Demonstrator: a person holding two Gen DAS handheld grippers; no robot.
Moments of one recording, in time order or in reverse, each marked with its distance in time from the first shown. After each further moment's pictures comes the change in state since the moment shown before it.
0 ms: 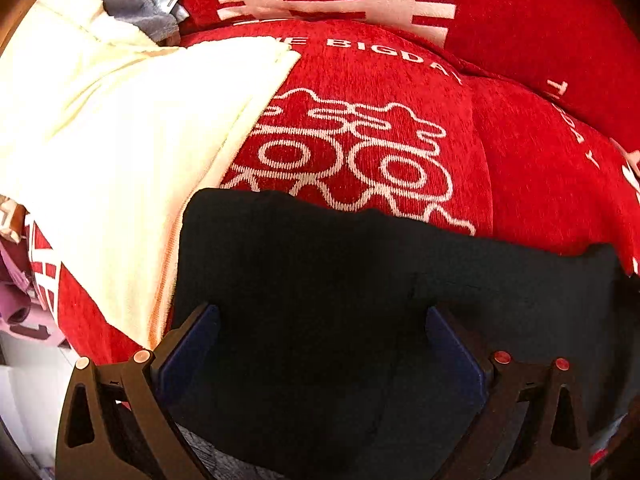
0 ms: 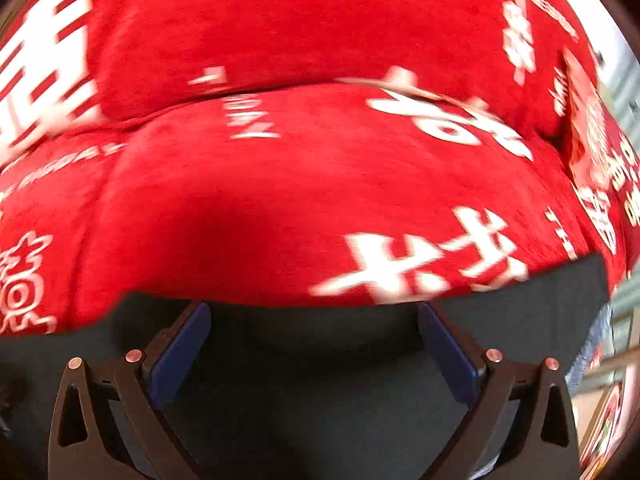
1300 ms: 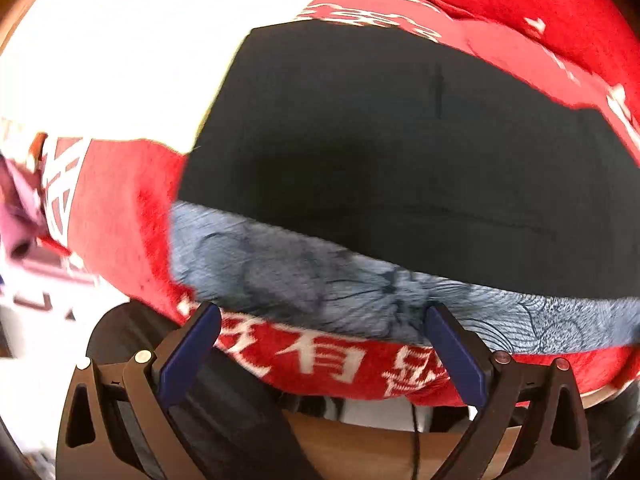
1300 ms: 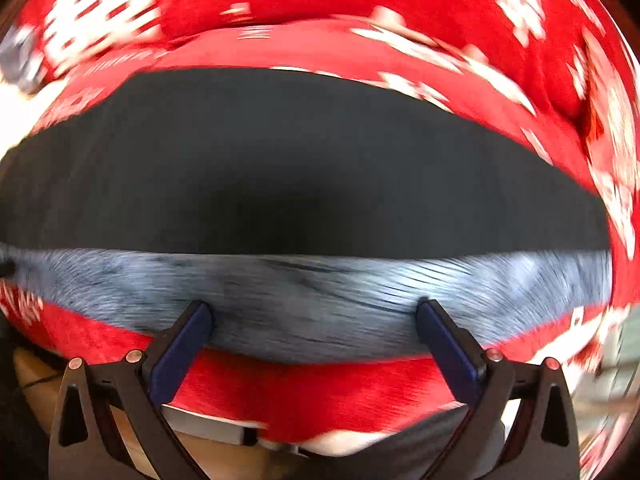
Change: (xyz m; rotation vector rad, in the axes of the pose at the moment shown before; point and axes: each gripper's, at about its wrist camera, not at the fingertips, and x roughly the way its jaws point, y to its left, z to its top) left arm -0.018 0.037 -0.115 -0.001 0.077 -0.013; right arm -0.038 -0.119 -0.122 -0.180 0.076 0.177
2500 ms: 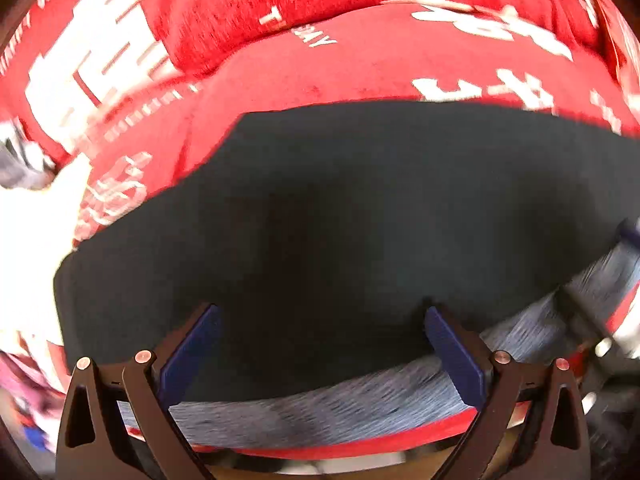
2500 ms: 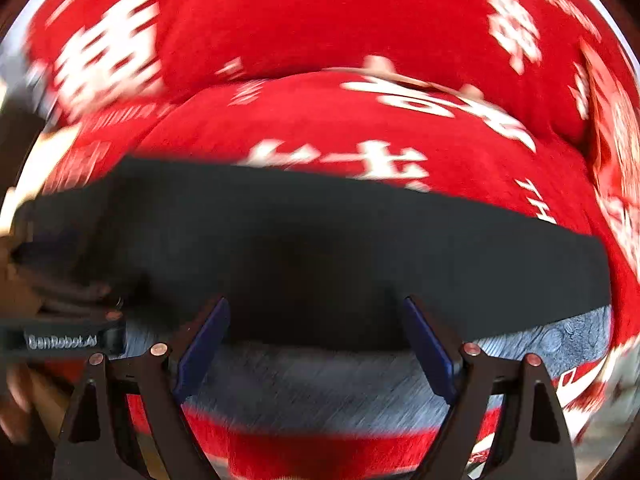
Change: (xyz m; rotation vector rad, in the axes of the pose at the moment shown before) left arm -0.036 -0.254 -0.005 0.548 -0.150 0.021; right arm -0.006 0.012 0.019 -0.196 -0.169 0.028
